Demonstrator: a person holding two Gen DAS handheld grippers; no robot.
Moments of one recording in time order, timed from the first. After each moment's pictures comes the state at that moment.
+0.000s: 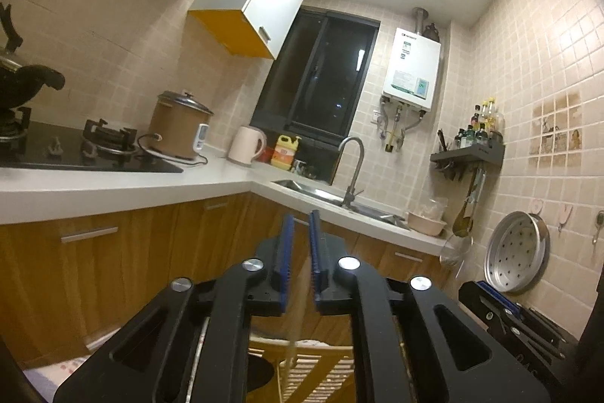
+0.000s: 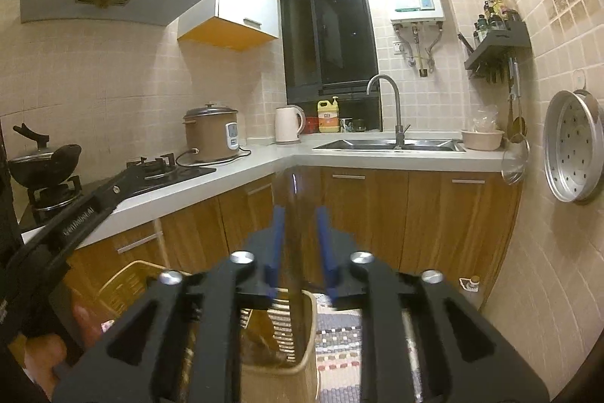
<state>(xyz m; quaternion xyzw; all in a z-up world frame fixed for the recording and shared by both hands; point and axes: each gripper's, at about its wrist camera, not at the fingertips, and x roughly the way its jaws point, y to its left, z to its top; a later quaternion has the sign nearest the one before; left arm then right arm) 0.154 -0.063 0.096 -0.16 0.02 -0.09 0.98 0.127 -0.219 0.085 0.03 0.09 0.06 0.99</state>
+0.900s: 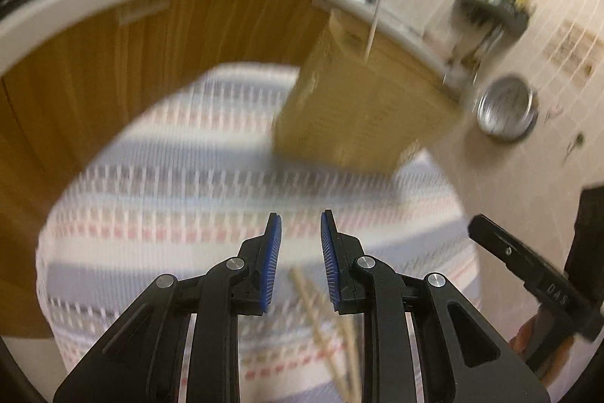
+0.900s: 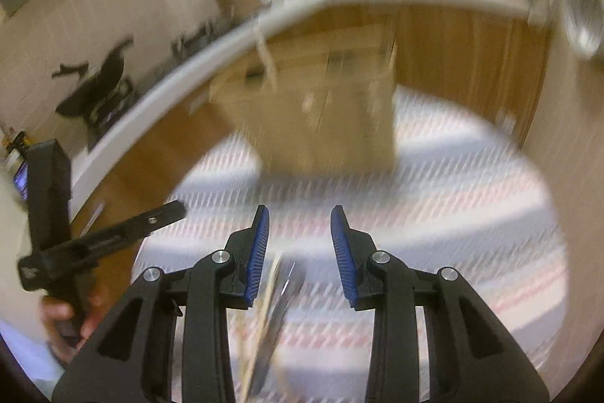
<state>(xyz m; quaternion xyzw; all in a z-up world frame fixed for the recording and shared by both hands) 0.060 0.018 -0.001 -0.16 0.45 -0.15 0.87 0.022 -0.187 0.037 0.11 0.43 0.15 0.89</state>
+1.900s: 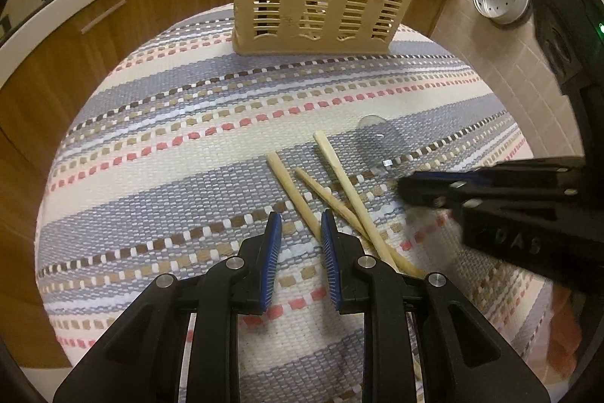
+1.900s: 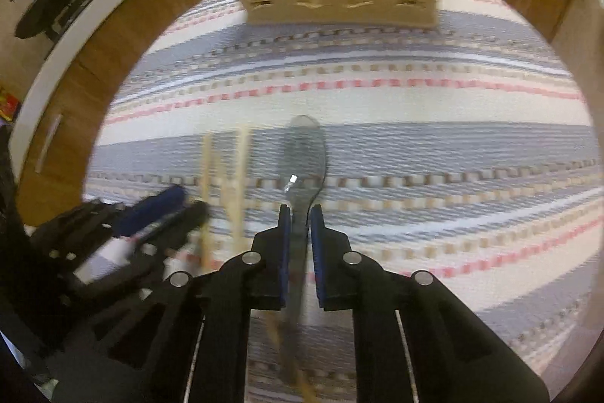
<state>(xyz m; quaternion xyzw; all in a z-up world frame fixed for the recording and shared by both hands) 0.014 -0.046 -0.058 0.01 0.47 -0.15 0.87 0.031 -0.136 -0.057 0.03 0.57 0.11 0.81</state>
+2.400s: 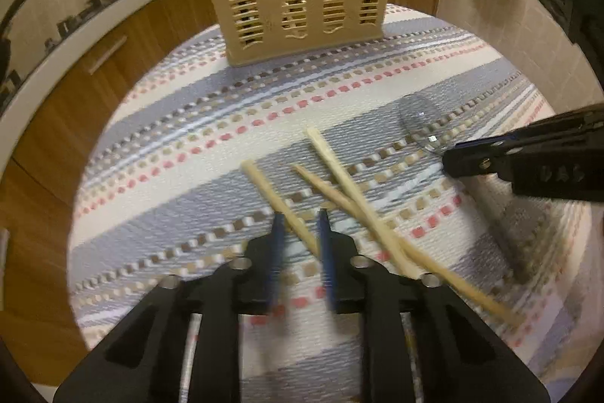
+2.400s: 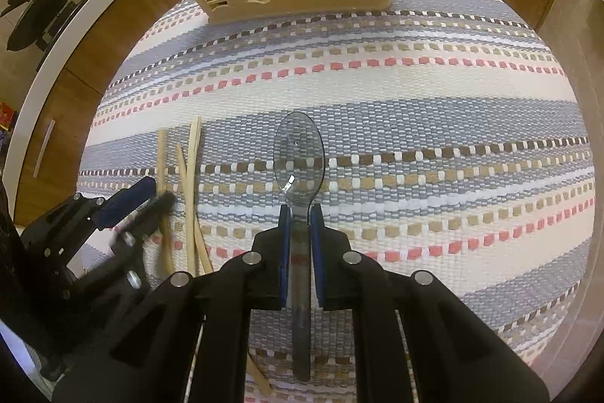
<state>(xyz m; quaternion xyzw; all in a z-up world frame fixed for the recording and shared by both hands) 0.006 -0.064 -0.060 0.11 0.45 -0.13 0.88 0.031 -0.171 -0.059 0.05 0.59 0.12 0.80</state>
